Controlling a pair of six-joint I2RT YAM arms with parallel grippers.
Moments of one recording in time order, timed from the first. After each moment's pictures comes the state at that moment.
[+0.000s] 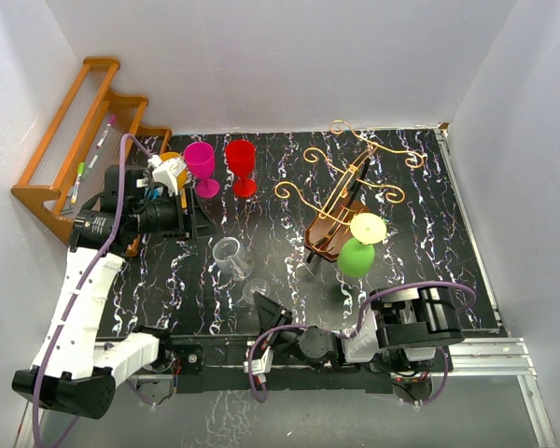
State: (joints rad) left arm -0.19 1.04 1.29 -1.05 0.62 -0.29; right arm 1.61 1.73 0.36 1.33 0.61 -1.77
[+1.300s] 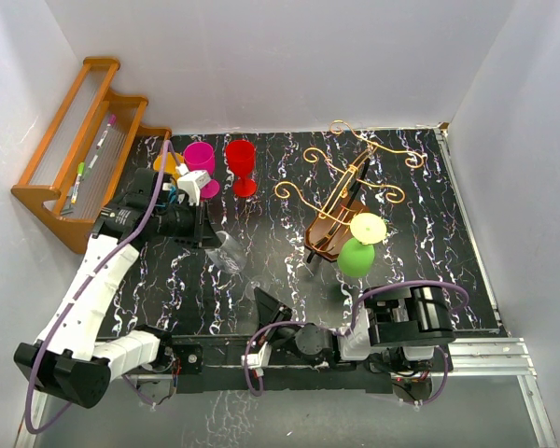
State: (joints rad) left arm -0.30 1.10 1.21 -1.04 0.55 -0.17; right arm 1.58 1.77 0.38 1.34 0.63 -1.81
